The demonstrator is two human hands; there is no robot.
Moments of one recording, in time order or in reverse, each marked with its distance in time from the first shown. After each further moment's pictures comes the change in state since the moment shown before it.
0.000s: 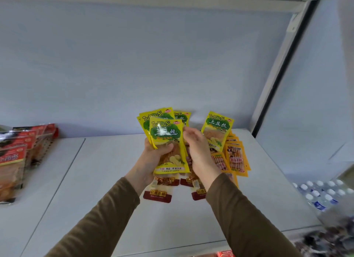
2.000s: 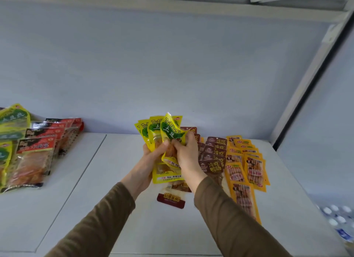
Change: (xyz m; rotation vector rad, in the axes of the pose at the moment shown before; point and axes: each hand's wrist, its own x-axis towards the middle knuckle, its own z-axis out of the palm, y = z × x) left_hand -0.019 0.015 -0.048 0.008 0.050 0.025; right_hand -0.010 0.008 0.076 -0.084 -0.071 -0.093
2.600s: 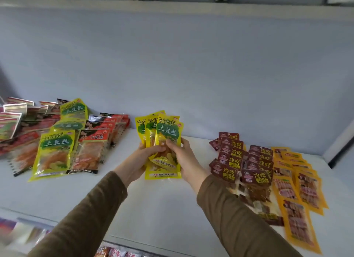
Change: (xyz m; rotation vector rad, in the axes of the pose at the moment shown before) left_hand -0.031 0.062 -0.125 0.112 0.196 -0.039; right_hand -0.020 0.022 0.127 0.287 -0.418 0.458
